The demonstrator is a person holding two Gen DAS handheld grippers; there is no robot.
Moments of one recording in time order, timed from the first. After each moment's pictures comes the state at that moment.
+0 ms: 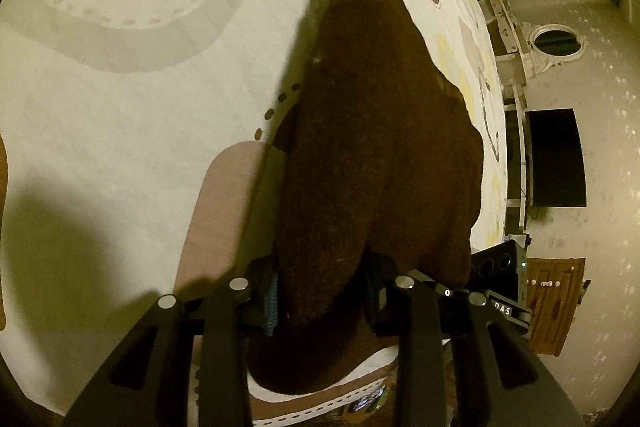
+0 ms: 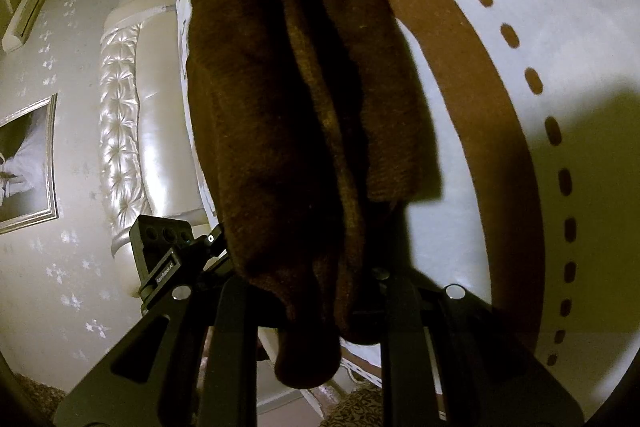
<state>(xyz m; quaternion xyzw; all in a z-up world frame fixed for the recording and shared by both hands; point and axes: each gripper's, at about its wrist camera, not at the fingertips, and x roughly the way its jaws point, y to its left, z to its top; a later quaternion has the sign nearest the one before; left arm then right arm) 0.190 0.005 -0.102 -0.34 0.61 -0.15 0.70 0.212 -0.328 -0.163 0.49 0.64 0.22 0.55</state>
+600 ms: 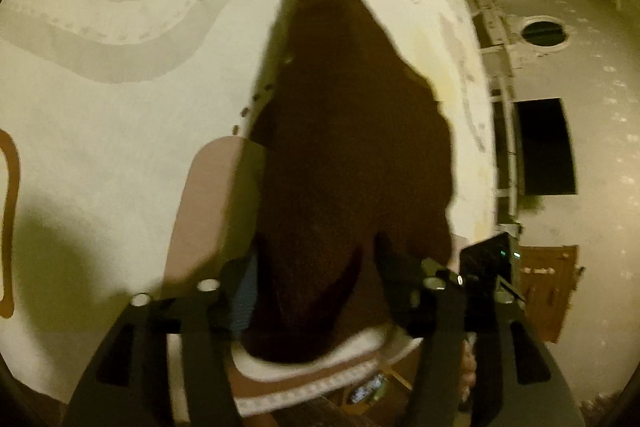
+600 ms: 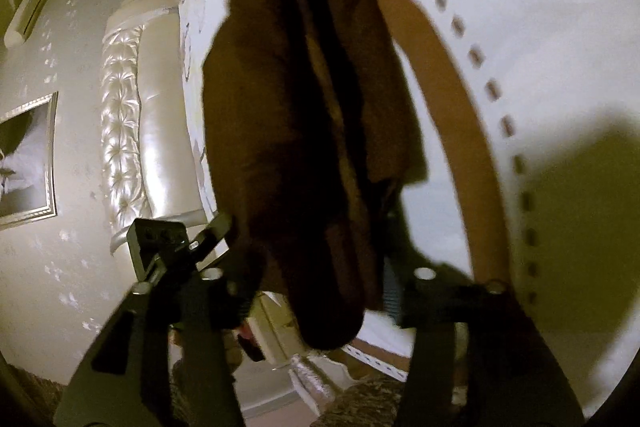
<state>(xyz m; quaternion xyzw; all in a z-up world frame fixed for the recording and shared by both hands) 0.175 0.014 -0.075 -0.34 0.60 -0.19 0.70 0.206 -0.344 -0.140 0.48 0.63 0.22 0.57</state>
